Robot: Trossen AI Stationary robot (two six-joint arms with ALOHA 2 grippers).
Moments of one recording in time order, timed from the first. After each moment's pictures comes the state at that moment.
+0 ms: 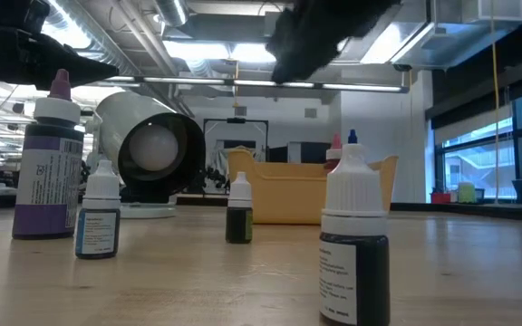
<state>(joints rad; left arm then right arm) -0.36 0.02 0.01 0.08 -0.69 0.34 0.34 1.87 1.42 -0.47 -0.14 0.05</state>
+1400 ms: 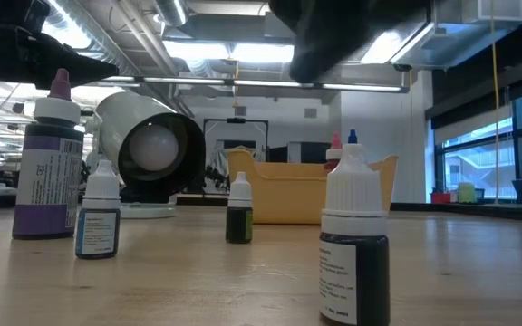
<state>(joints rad) -0.36 0.02 0.01 0.08 -0.69 0.31 0.57 2.06 1.61 -0.57 0.03 0.13</state>
